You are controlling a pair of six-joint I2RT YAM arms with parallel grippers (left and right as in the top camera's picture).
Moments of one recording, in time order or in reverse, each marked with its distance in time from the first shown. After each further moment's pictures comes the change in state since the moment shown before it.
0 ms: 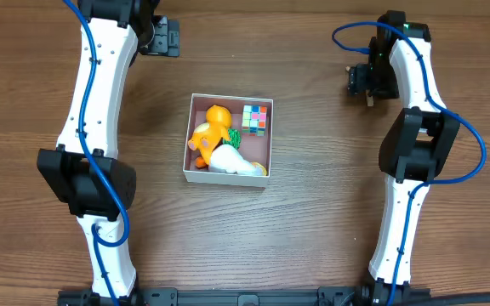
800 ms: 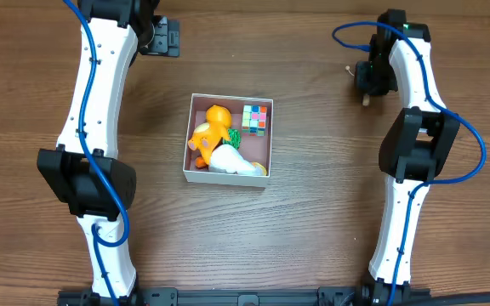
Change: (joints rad) left arm 0.000 0.000 0.000 0.000 0.000 0.000; right arm 0.000 0.000 -0.003 0.040 0.005 0.013
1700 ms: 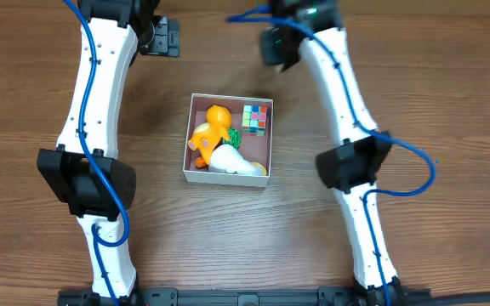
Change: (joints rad) left arm 0.000 0.000 0.000 0.000 0.000 0.000; right arm 0.467 0.003 0.501 -0.198 -0.027 0.072
